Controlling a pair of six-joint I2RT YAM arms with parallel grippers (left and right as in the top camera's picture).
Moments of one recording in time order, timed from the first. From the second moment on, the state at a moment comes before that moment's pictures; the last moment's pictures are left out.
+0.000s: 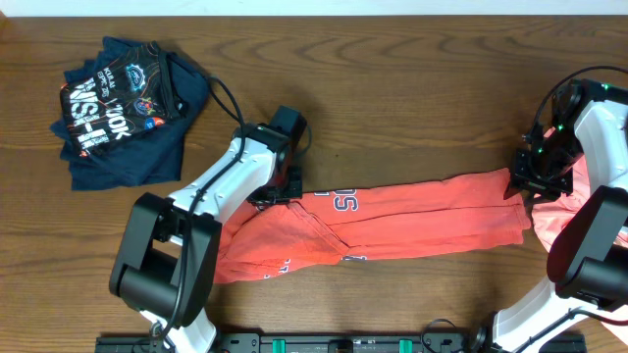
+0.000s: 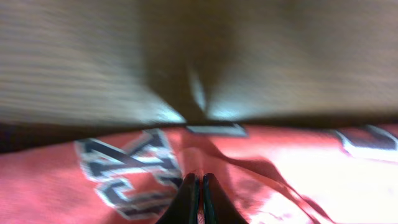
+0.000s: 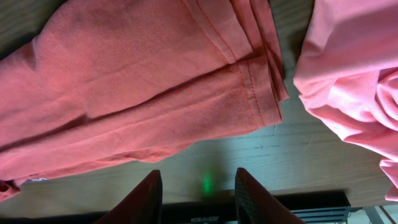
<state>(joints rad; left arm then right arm) -0.43 1.83 1.19 -0.91 0.06 -0.48 -0.30 1.89 1.48 -1.43 -0.05 0.04</state>
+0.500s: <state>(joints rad) -0.43 1.81 1.19 -1.07 0.10 -0.40 -0.30 1.89 1.48 -1.43 -0.05 0.04</state>
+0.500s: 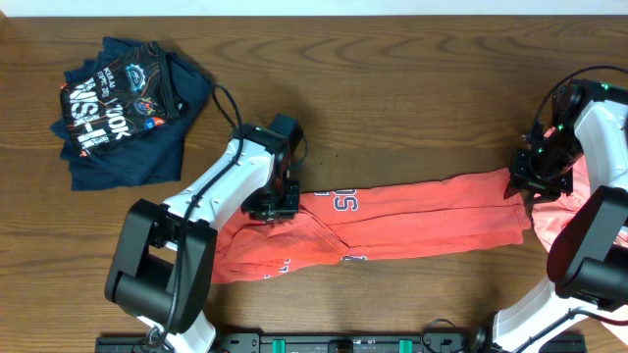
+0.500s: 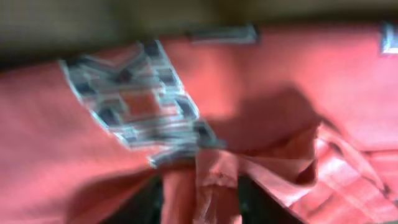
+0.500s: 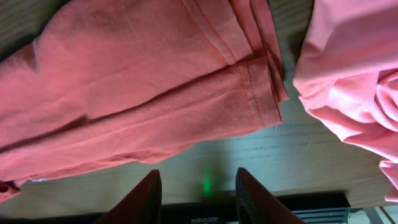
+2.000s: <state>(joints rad) -0.30 1.58 0.78 -0.66 -0.03 -0.59 -0.32 1.89 1.16 -0.91 -0.01 -0.06</state>
